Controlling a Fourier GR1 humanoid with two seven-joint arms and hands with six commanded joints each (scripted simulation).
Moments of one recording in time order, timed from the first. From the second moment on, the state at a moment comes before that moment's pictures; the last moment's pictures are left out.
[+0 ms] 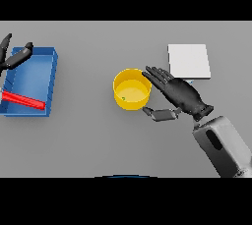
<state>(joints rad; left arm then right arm) -0.47 0.58 -0.06 -1.19 -0.08 -0.06 0.46 -0.29 -0.36 0.40 -1.58 0.68 0.20 -0.07</state>
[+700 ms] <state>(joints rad) -0.47 0.59 -0.05 -1.17 -0.08 -0.07 0.44 -0.62 -0.36 0.63 -1.25 0.85 0.39 -0.21</state>
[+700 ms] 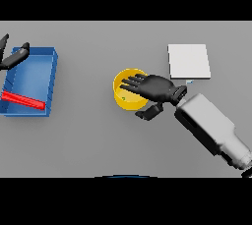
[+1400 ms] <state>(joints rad) -0.47 0.60 -0.05 -1.15 -0.09 -0.09 0.41 -0.71 -0.30 0.70 -1.09 0.89 0.45 -0.20</state>
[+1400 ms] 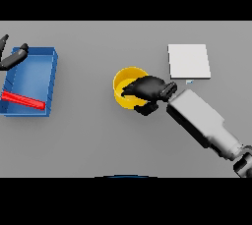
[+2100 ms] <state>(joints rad) -0.48 0.60 -0.06 -1.15 -0.09 -0.10 0.40 -0.72 -0.34 0.68 -1.15 0.84 0.51 -0.21</state>
